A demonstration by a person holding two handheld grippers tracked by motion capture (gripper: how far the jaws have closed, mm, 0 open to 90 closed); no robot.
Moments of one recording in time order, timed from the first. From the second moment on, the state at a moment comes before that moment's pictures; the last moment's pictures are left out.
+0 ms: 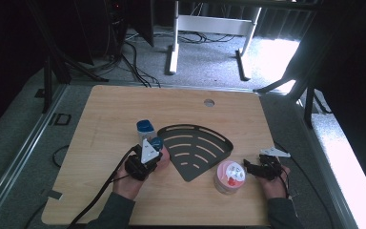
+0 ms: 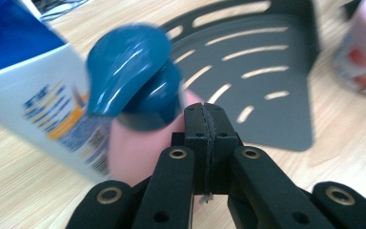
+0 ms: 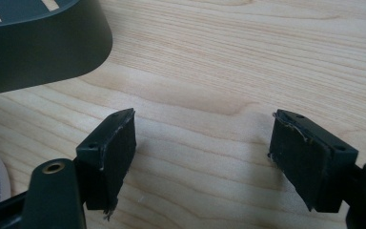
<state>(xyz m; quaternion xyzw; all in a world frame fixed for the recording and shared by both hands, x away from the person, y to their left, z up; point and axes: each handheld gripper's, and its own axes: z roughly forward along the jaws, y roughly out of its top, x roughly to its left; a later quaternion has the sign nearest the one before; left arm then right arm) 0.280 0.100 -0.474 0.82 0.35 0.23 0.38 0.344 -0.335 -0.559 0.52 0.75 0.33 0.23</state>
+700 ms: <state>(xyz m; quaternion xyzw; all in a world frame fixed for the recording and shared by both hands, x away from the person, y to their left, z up) 0.294 0.099 -0.476 0.82 0.35 0.25 0.37 0.344 -0.335 -0.559 0.52 0.75 0.33 0.23</state>
